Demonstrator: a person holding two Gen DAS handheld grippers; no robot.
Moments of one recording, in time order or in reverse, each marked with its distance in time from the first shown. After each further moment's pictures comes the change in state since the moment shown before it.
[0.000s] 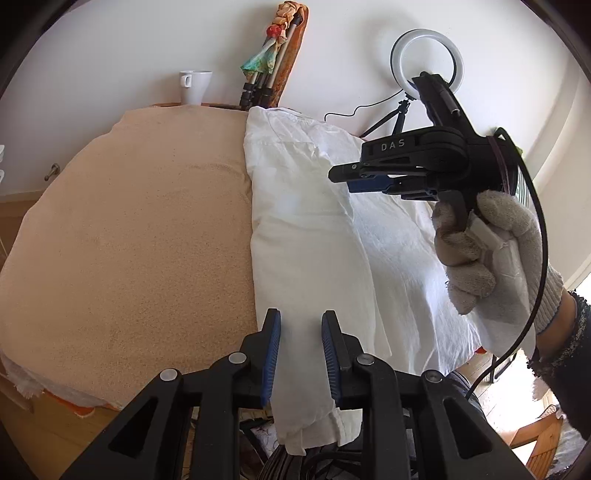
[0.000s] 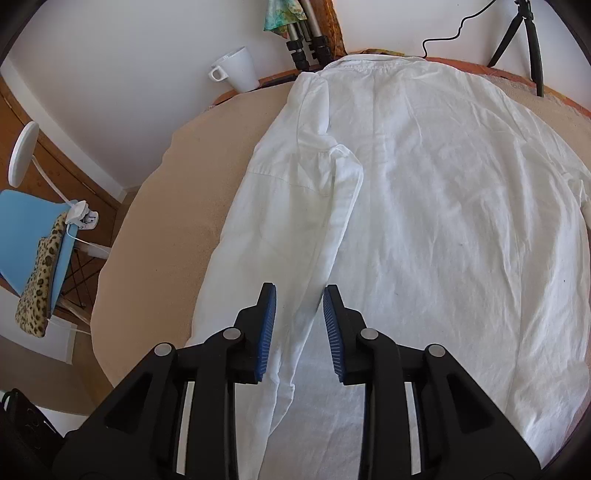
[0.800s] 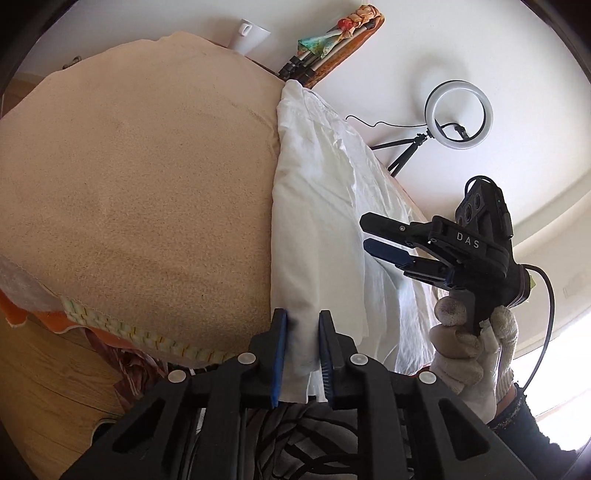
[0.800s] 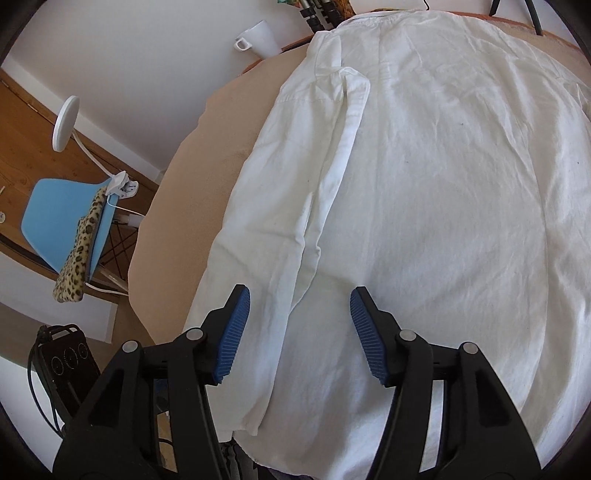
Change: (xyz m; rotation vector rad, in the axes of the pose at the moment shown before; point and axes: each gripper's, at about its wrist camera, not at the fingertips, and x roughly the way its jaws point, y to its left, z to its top) left arm -0.010 0.043 -0.028 -0.358 0.025 -0.231; right arm -0.010 -0.030 -0.072 0.051 0.100 0.199
